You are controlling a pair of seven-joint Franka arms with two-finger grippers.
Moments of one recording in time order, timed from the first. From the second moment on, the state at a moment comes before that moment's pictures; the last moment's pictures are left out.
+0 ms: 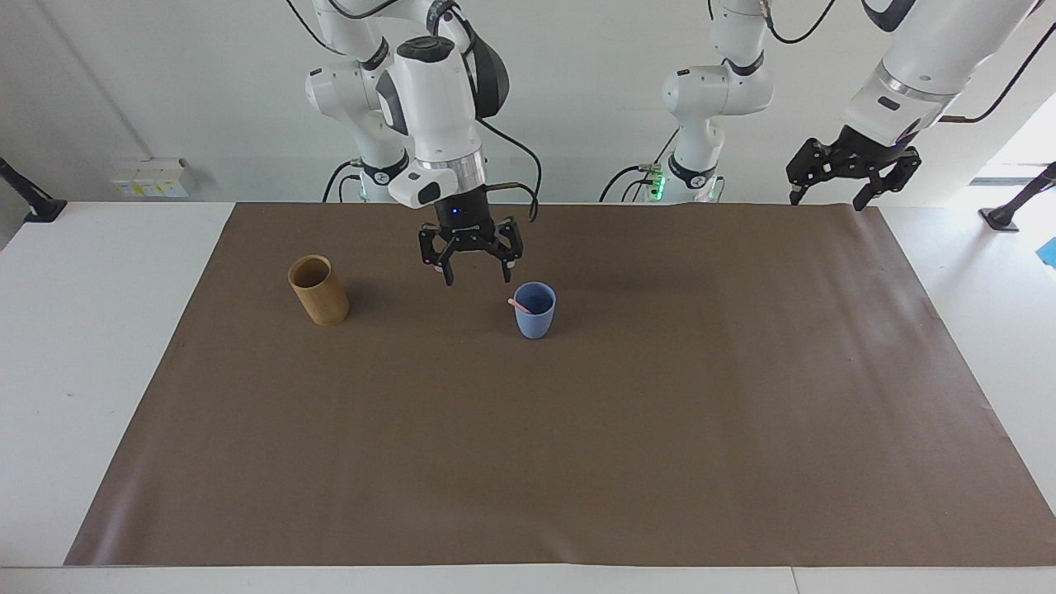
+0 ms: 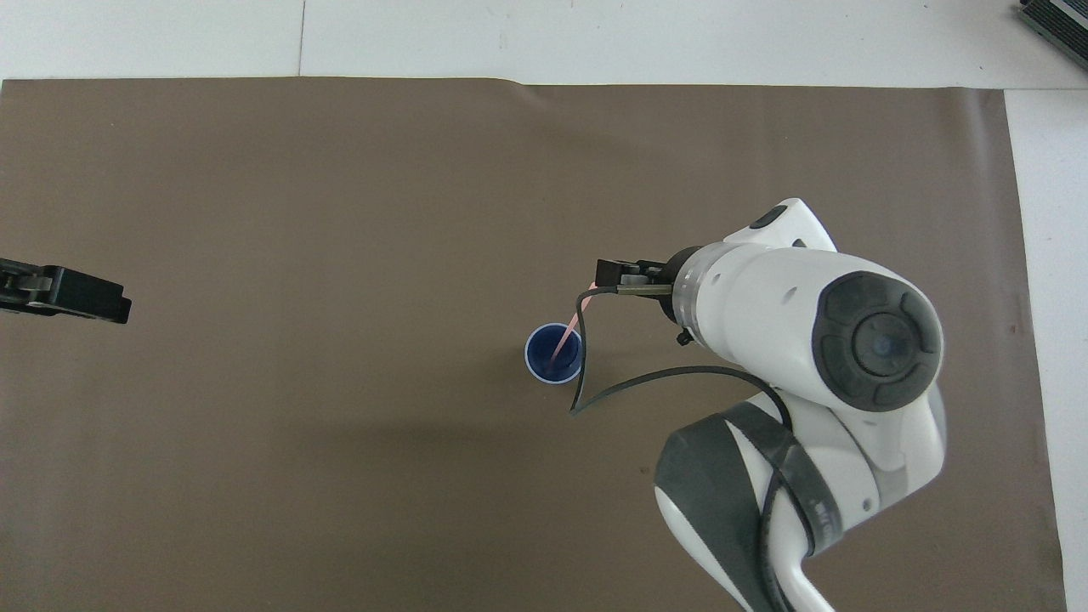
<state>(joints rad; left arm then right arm) -0.01 -0.04 -0.08 -1.53 -0.02 1.45 0.08 0.23 0.00 0.18 -1.91 -0.03 2.23 0.56</state>
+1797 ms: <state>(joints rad) -0.01 -0.04 -0.08 -1.53 -0.02 1.45 0.08 -0.07 0.02 0.15 -1.55 -0.03 1.63 0.26</state>
